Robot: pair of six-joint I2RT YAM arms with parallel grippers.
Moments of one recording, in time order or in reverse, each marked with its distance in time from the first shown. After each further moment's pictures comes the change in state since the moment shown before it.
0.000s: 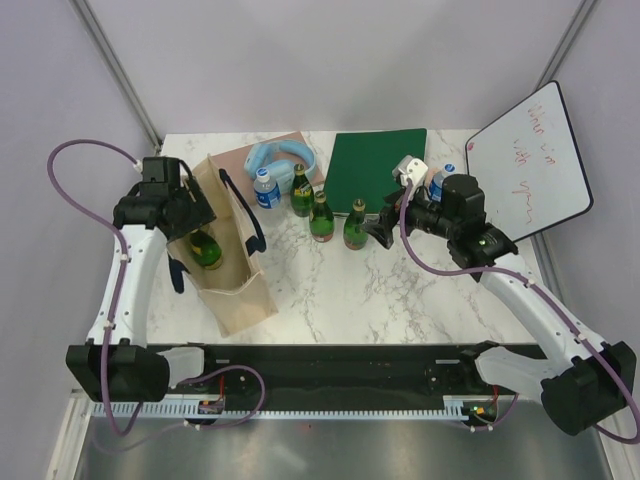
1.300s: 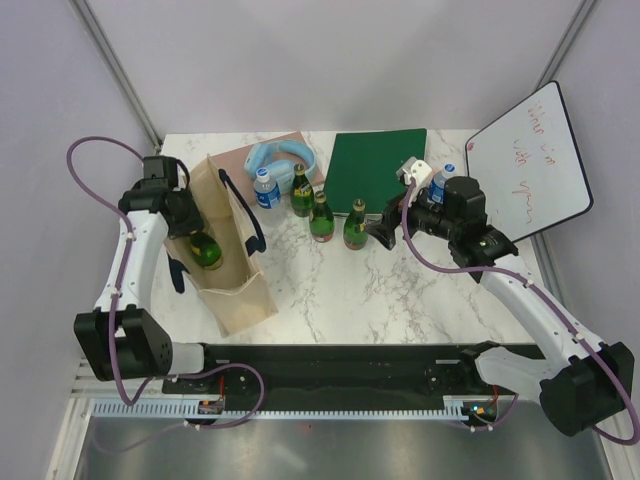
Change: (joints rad) left arm 0.094 0.137 -0.042 0.078 0.061 0.166; right arm -0.029 -0.005 -0.037 0.001 -0.001 0.044
